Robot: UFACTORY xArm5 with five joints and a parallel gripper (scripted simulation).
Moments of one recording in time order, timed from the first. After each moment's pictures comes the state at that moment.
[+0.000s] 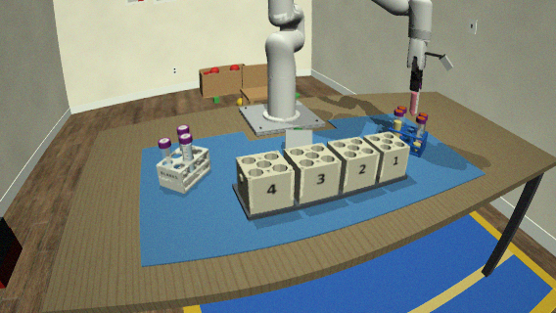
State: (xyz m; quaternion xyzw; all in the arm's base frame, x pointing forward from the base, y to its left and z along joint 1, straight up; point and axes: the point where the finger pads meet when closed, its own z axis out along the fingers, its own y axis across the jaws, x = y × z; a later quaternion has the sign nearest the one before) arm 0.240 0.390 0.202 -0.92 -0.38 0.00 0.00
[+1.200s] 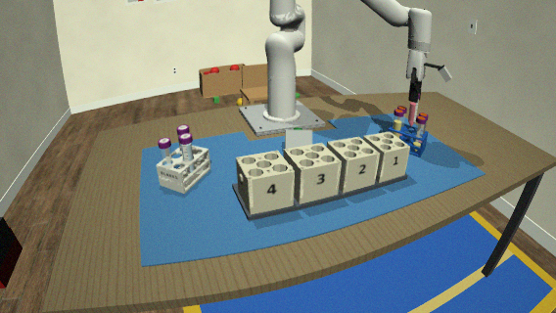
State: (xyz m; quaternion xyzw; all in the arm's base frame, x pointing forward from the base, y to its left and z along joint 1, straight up) arm 0.240 0.390 0.166 -0.92 -0.38 0.00 0.00
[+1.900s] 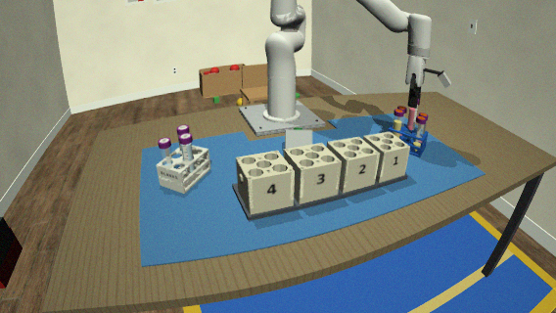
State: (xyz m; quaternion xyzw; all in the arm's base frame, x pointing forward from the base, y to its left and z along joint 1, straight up) arm 0.240 0.390 0.148 -0.92 -0.38 0.00 0.00
